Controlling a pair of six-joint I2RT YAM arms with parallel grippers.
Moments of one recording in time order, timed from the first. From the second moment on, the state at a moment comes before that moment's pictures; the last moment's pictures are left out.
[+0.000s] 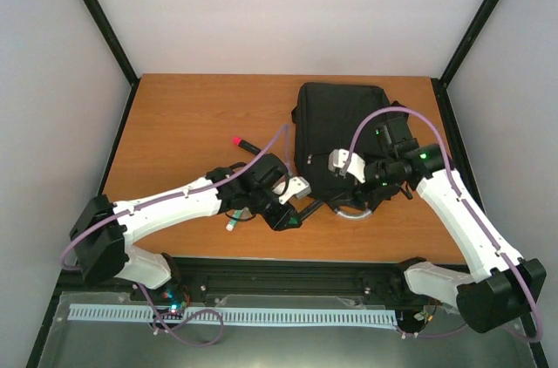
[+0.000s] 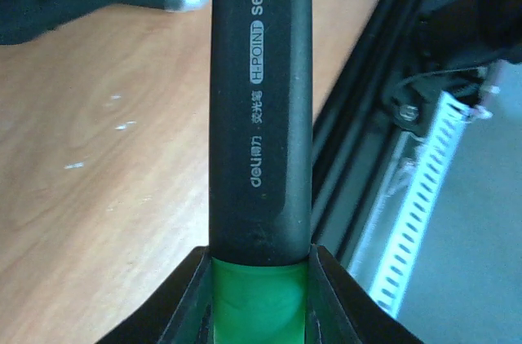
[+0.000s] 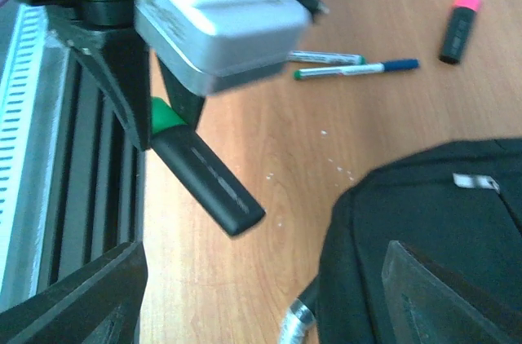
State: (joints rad) left arm -0.98 1.41 1.02 -0.61 0.38 -0.22; right arm 0.32 1.15 1.11 -1.07 -0.71 -0.94
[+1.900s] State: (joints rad) left arm -0.86 1.61 1.22 -0.74 0.92 -0.17; right arm 0.71 1.07 1.06 -1.22 -0.28 -1.01
